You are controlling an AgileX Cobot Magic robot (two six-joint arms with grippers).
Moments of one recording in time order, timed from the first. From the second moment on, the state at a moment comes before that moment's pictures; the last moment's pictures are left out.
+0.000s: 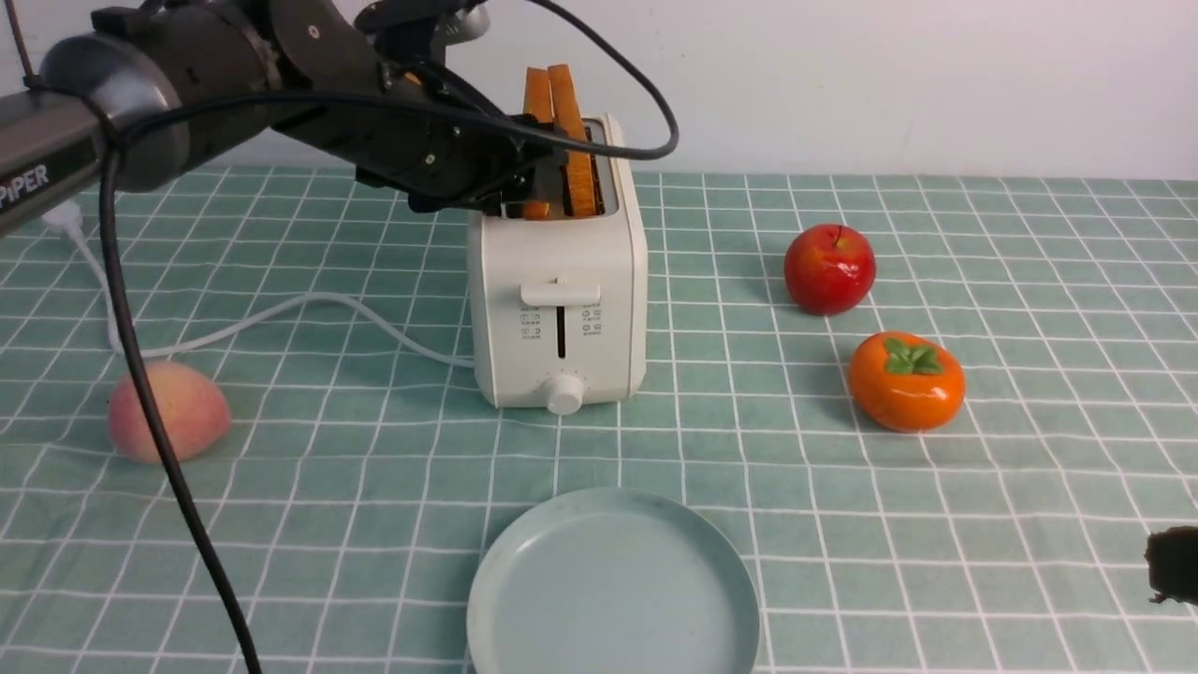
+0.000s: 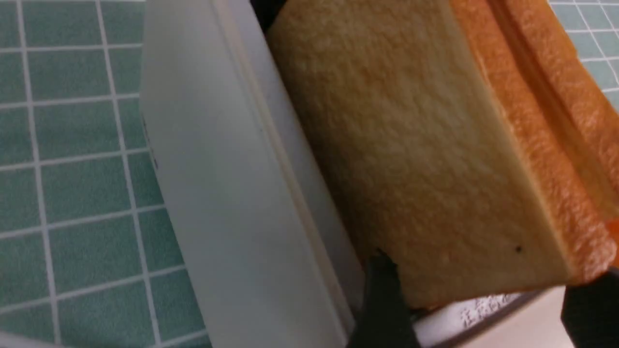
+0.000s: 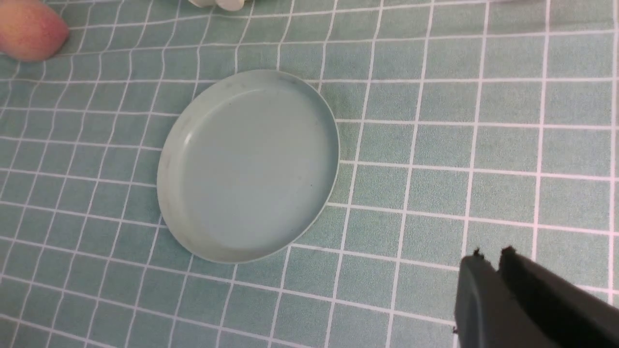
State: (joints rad) right arm 0.29 0.74 -0.80 0.27 0.91 0.13; left arm -0.27 1.96 -1.73 -0.50 0.56 0.14
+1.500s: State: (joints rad) right arm 0.29 0.74 -0.80 0.27 0.91 0.13; left arm -0.27 1.52 -1.30 -0.75 1.19 0.28
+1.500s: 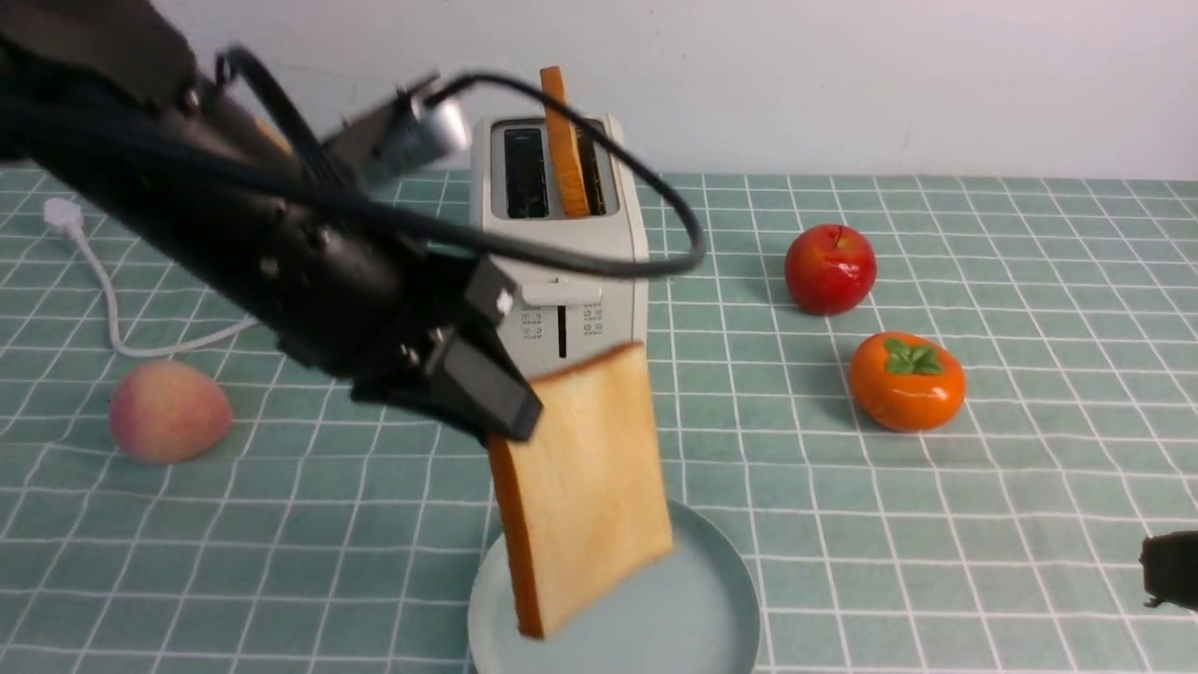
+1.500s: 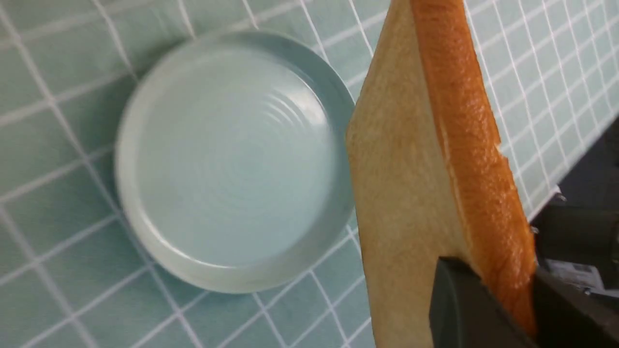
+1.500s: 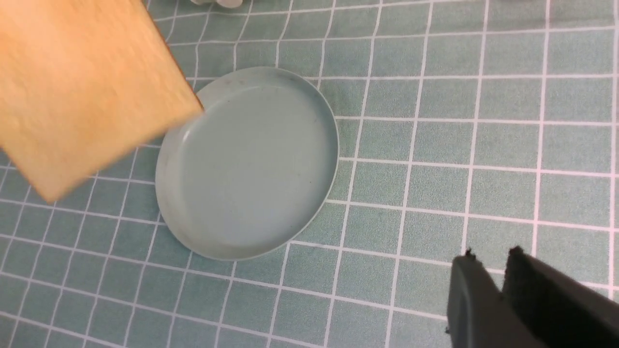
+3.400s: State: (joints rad) right arm 0.50 1.97 -2.27 0.19 1.09 0.05; left arm -0.27 0.52 -0.61 -0.30 0.84 -0.12
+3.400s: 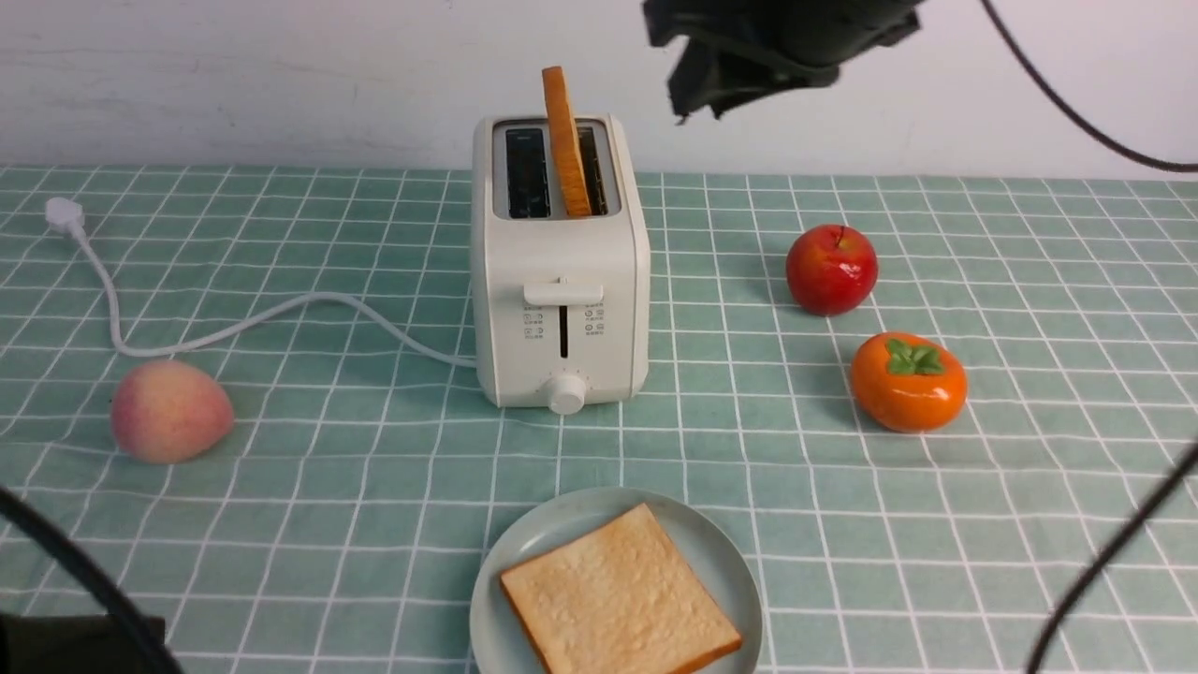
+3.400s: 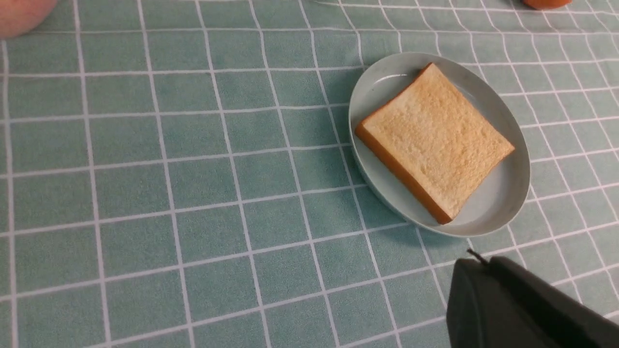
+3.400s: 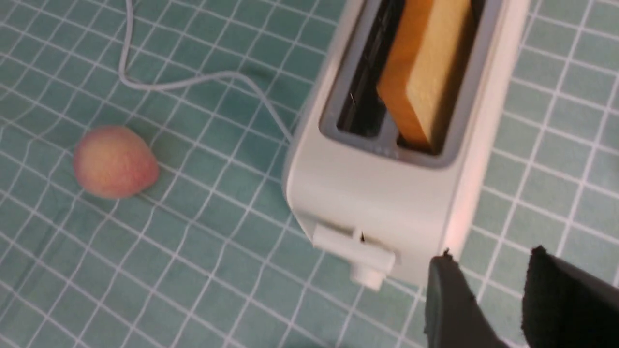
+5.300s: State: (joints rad) right arm 0.50 1.50 -1.75 0.19 1.27 -0.04; left arm -0.27 0.47 -0.60 -0.24 0.91 -0.12
